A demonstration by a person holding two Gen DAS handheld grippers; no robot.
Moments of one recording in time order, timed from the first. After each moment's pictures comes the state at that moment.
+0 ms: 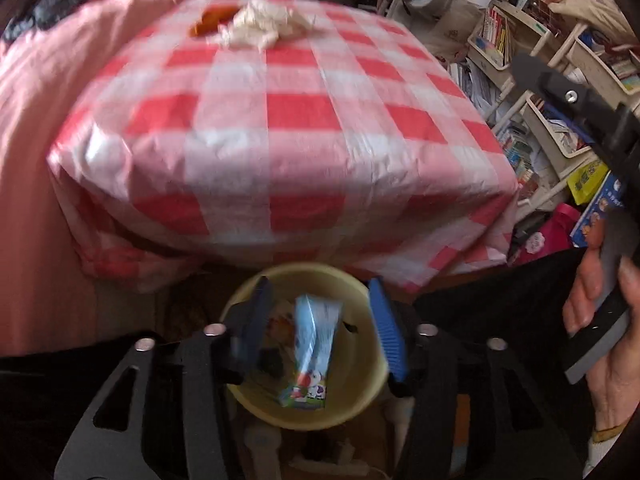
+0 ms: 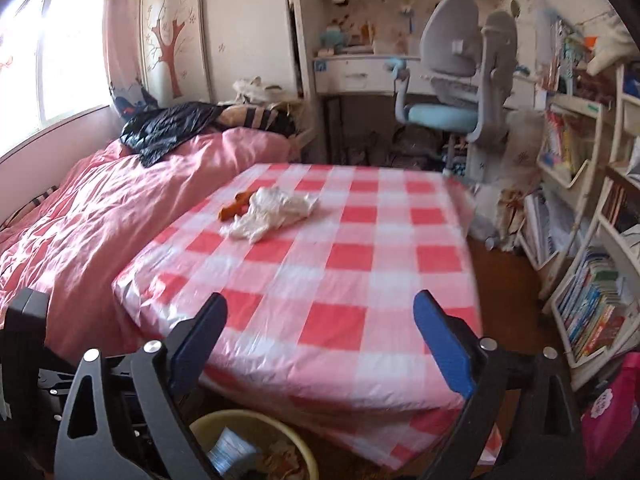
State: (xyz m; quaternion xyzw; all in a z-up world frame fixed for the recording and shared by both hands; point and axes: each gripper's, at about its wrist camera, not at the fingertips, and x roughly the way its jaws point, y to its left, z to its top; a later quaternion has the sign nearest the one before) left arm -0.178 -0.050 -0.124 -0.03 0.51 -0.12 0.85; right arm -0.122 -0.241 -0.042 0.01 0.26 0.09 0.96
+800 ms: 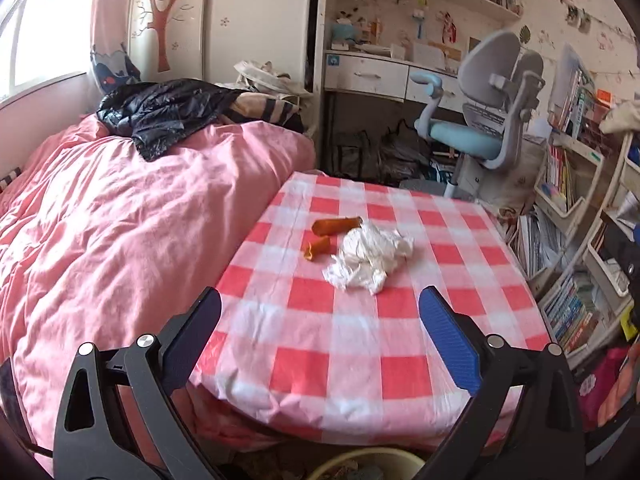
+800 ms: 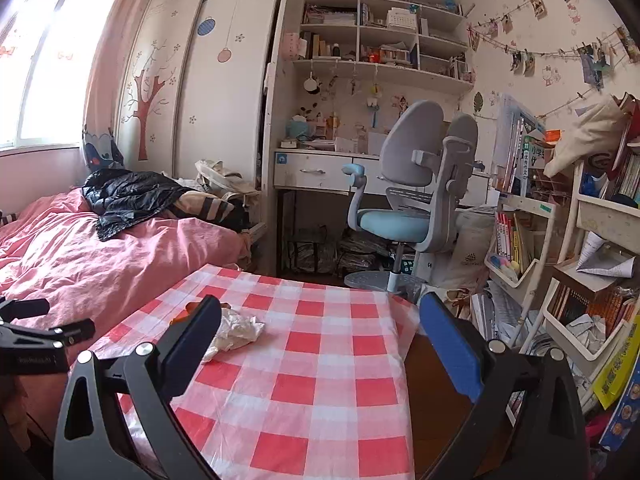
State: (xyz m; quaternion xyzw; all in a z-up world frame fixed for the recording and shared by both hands) left arm -0.097 0.016 0.012 -0.04 0.30 0.03 0.95; right arm -0.085 -0.240 0.014 -0.02 0.13 0.01 0.99
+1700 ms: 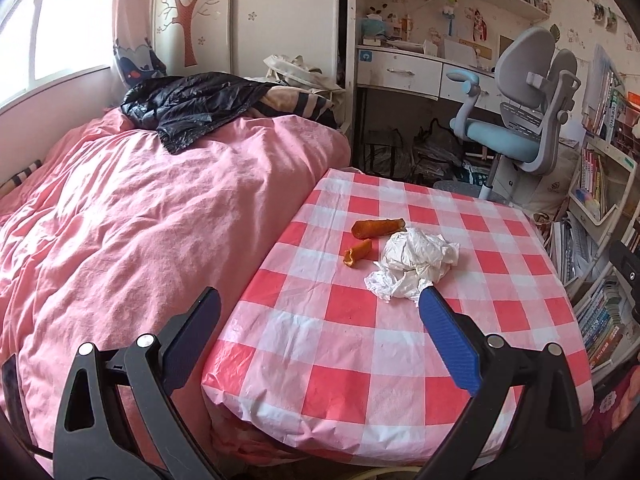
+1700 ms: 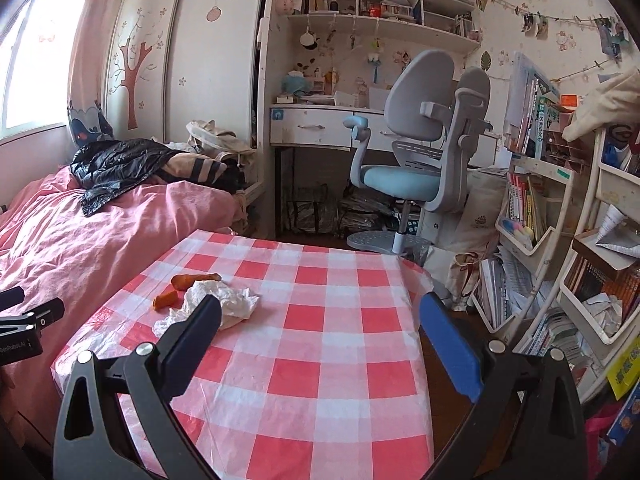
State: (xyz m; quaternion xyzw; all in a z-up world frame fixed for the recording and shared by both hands) left arm -0.071 0.033 -0.014 -0.04 0.30 0.09 0.95; right arm -0.042 -0.236 -0.003 -0.02 0.21 0.01 0.98
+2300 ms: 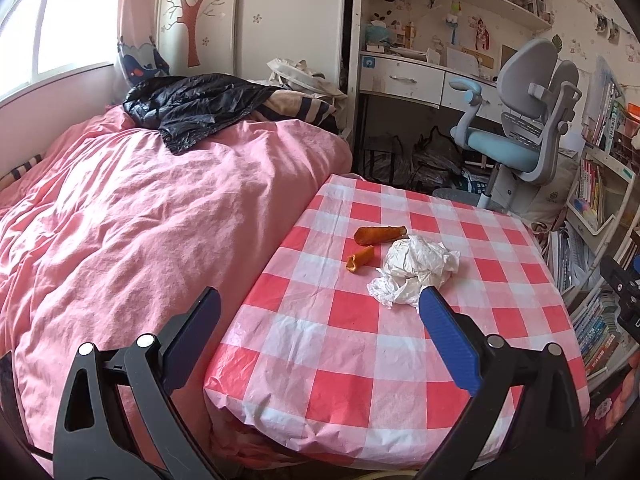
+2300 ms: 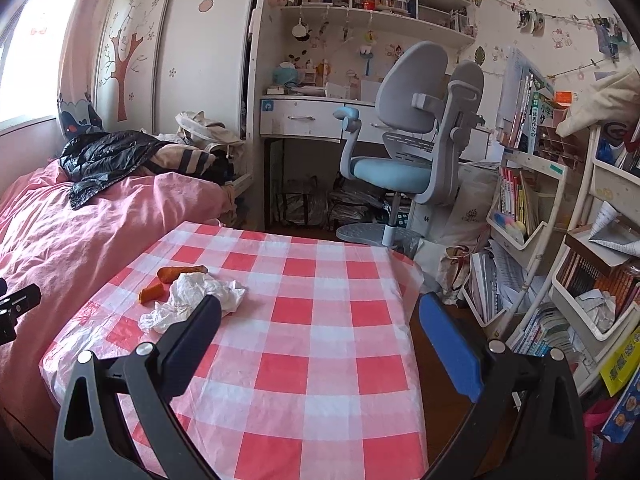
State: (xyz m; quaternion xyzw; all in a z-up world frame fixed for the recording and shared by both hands) left arm -0.073 0.043 -0.013 -0.05 0.30 0.08 0.95; right arm -0.035 -0.235 -0.009 -0.04 0.22 -0.01 0.97
